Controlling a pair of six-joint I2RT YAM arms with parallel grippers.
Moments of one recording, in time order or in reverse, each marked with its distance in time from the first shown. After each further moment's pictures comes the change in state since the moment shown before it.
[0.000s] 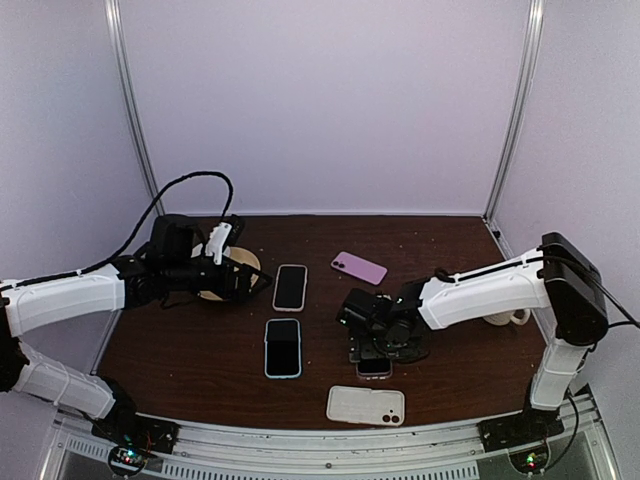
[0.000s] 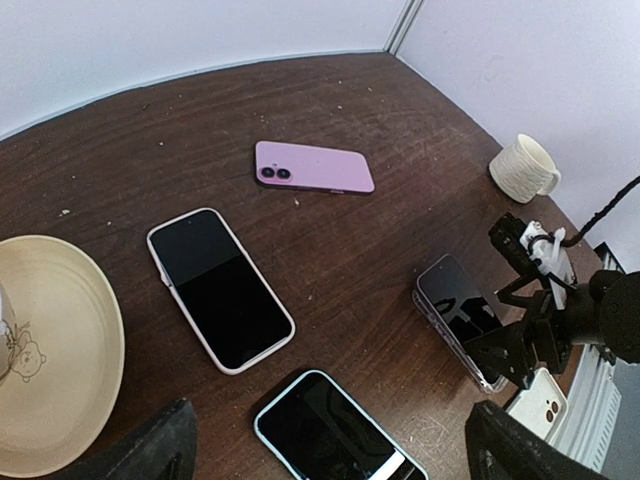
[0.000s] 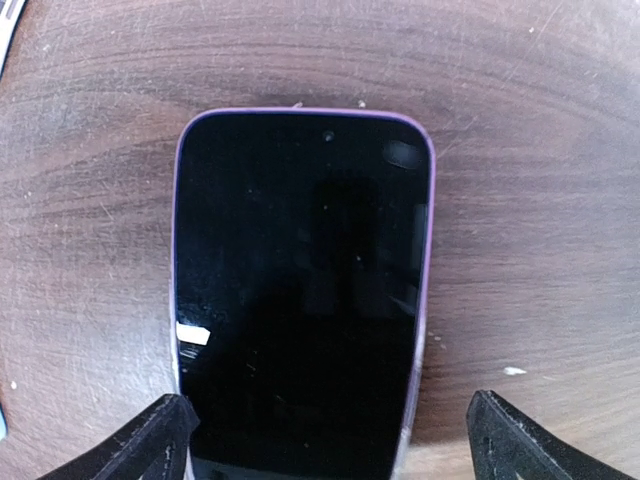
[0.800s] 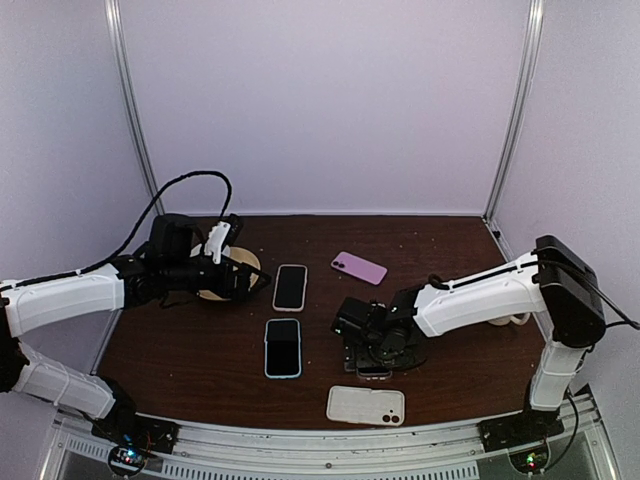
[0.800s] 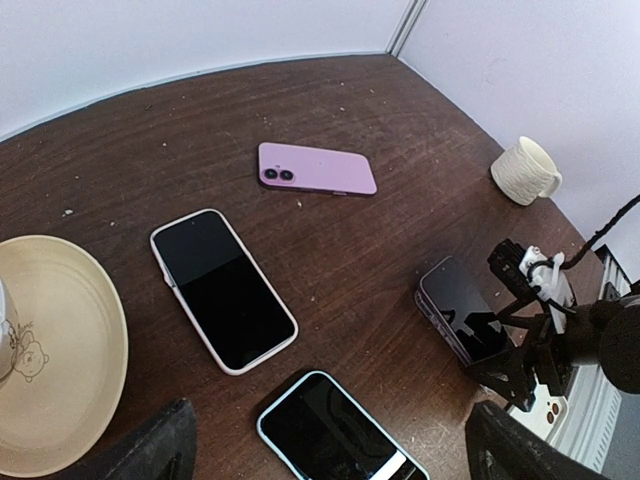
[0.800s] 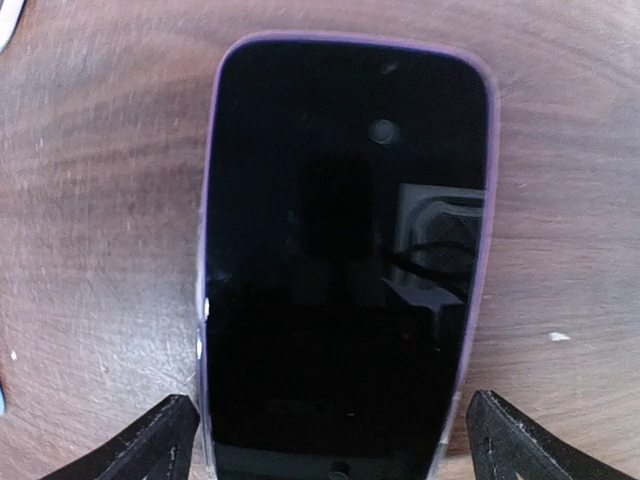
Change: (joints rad) left arm 0.008 -0.002 0.000 0.000 0.002 0.000; right arm 0.044 0.018 0.015 -0.016 -0.027 0.029
